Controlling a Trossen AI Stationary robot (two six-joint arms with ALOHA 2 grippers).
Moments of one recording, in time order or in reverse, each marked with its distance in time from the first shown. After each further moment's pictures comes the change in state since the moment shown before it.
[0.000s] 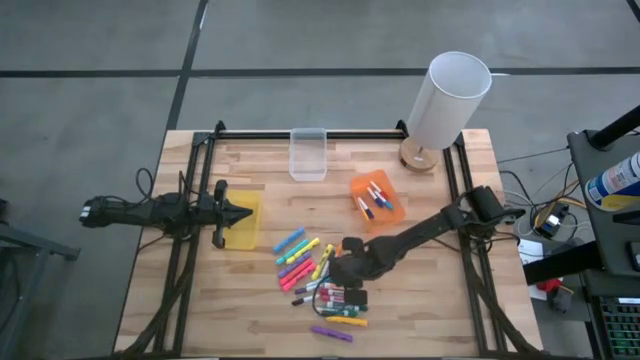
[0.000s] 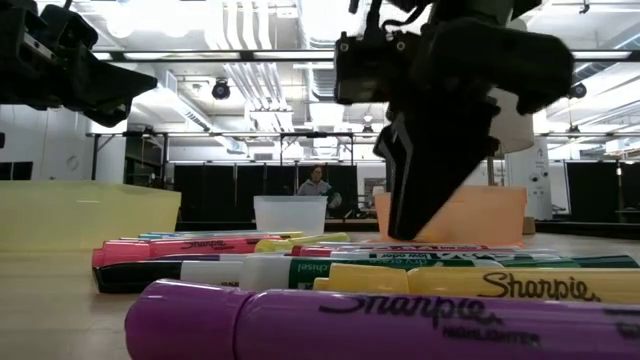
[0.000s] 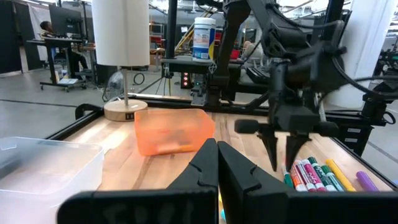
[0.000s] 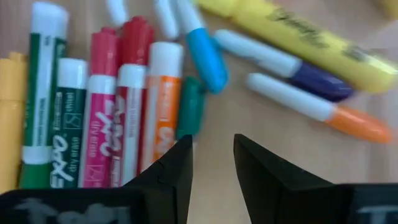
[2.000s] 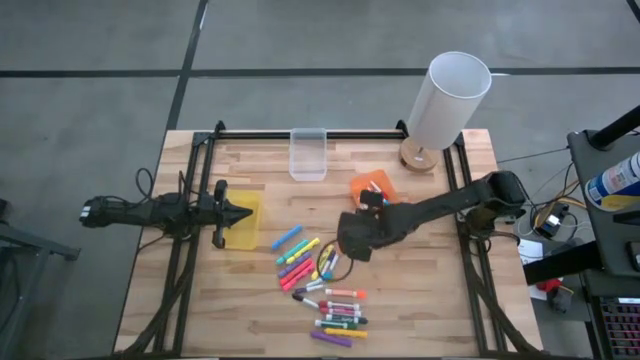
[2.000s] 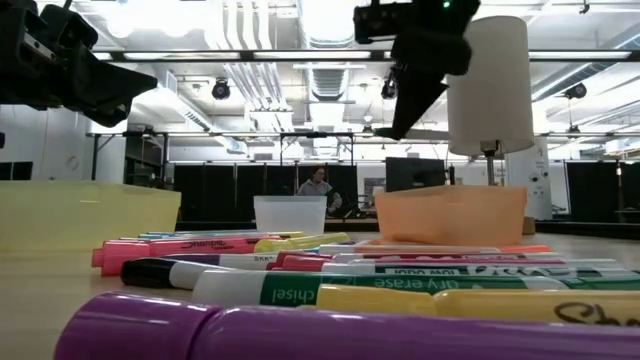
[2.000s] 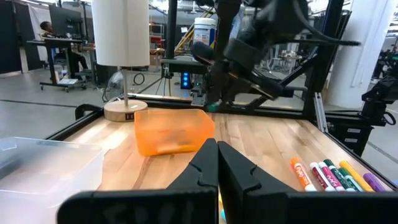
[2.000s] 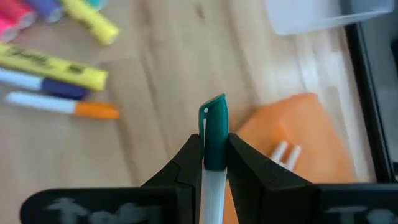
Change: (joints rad) left arm 0.000 0.000 0.000 0.000 0.000 0.000; right arm -0.147 -0.217 0.101 -0.445 0.449 0.005
